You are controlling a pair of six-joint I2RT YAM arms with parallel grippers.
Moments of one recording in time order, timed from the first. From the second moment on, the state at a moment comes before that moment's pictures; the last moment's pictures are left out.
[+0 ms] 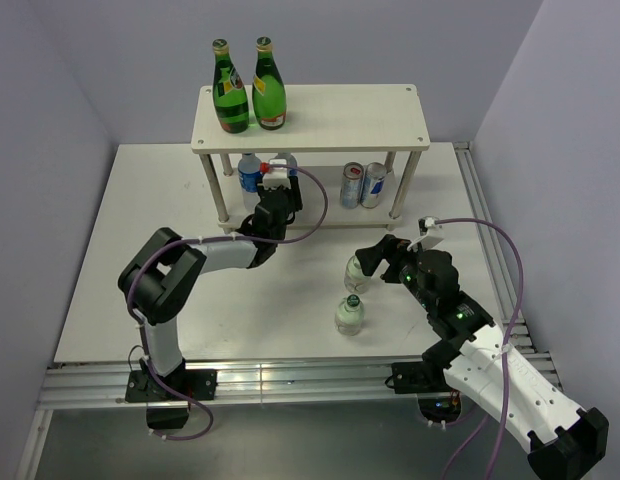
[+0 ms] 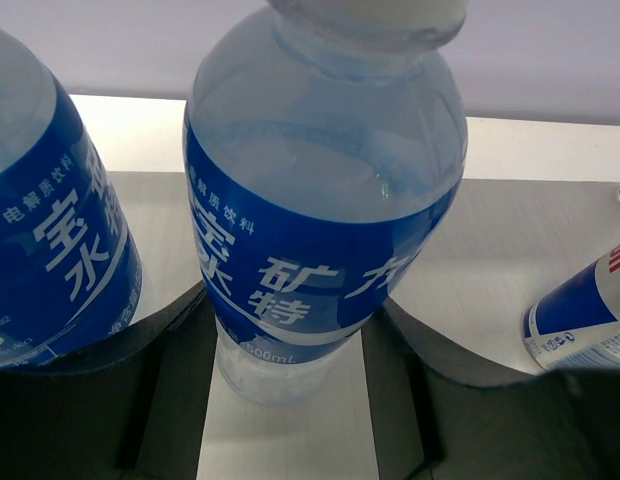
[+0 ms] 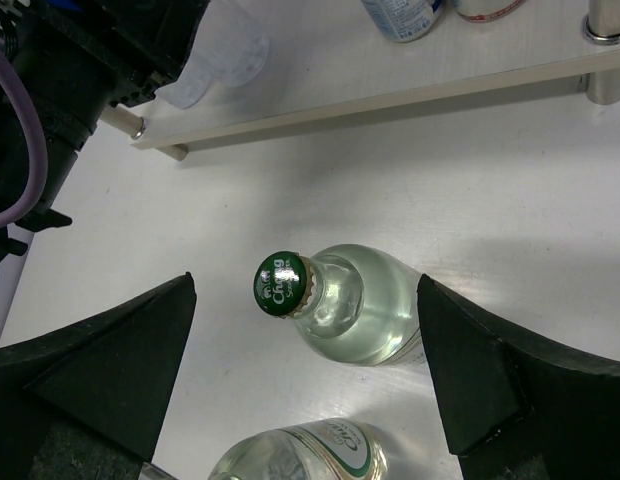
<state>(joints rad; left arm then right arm) -0.69 1.86 1.04 0.73 -0.58 -0.21 0.52 0.58 0.44 -0.17 0.11 0.64</state>
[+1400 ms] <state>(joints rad) -1.08 1.13 0.74 0.23 -0.79 -0.43 0.54 0.71 0.48 -0.19 0.23 0.62</state>
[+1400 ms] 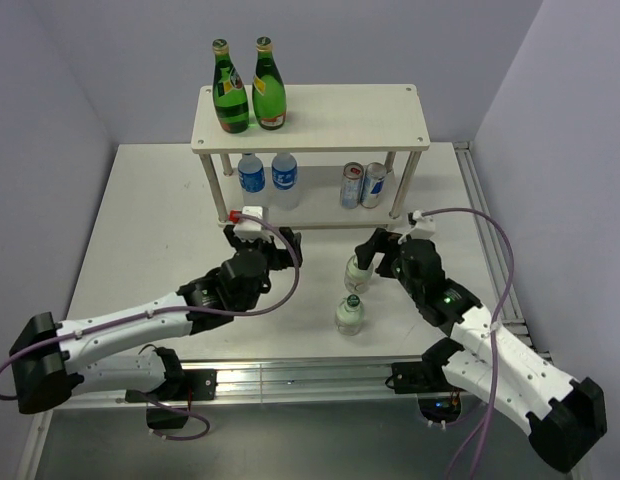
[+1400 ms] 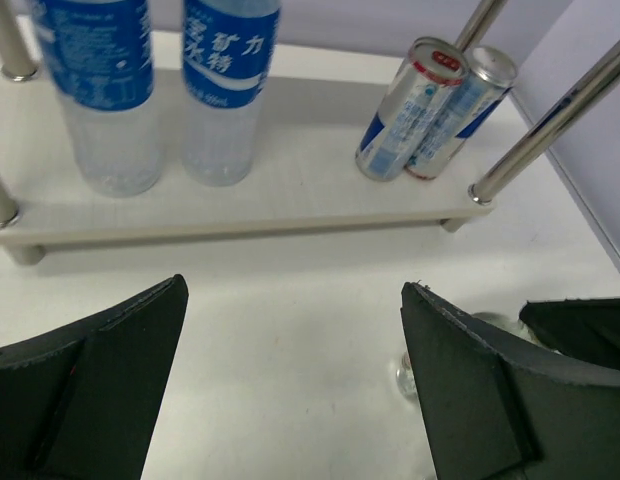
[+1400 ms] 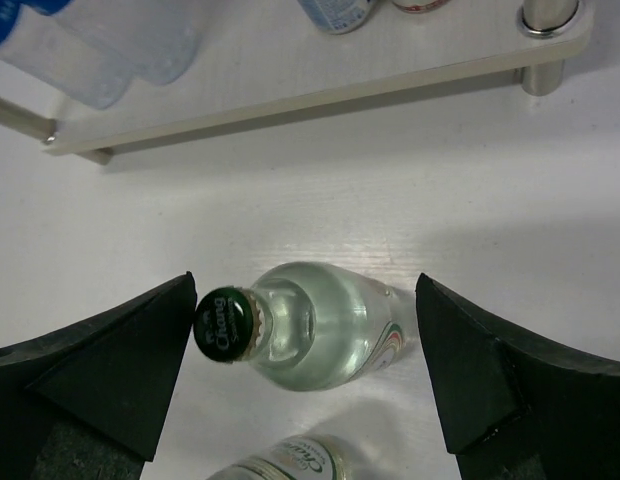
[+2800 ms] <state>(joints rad) -1.19 0.70 0.68 -0.51 -1.10 -0.76 0.79 1.03 0.64 -0.20 0.72 0.54</state>
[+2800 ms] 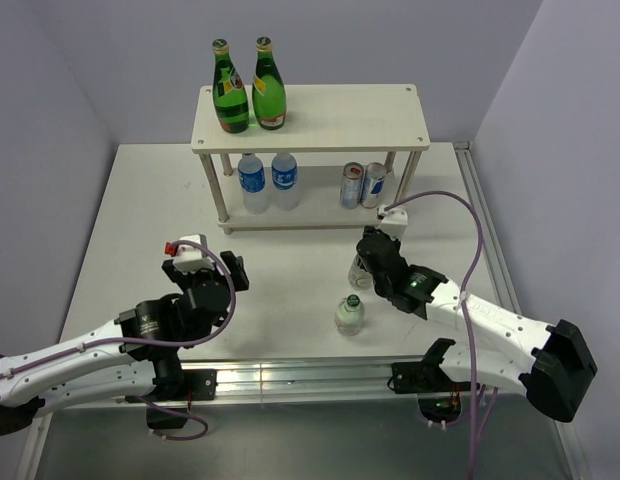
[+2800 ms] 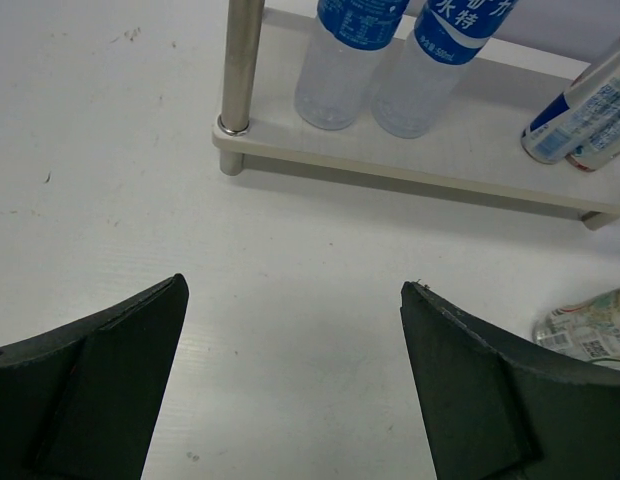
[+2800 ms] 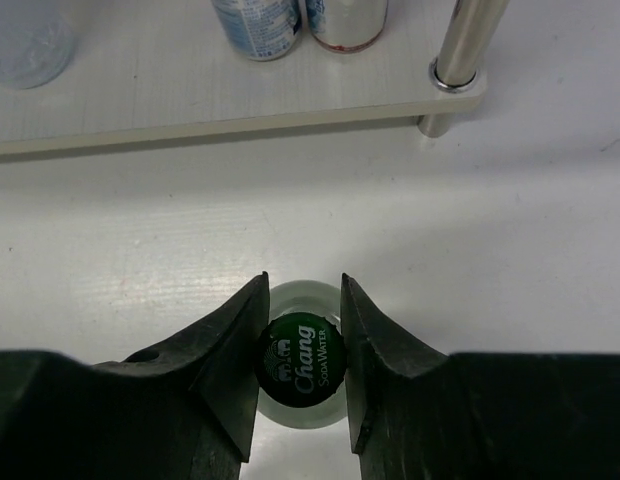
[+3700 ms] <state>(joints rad) -1.19 0.69 0.67 -0.67 -1.18 -0.94 0.80 1.23 1.66 -0.73 0.79 0.31</state>
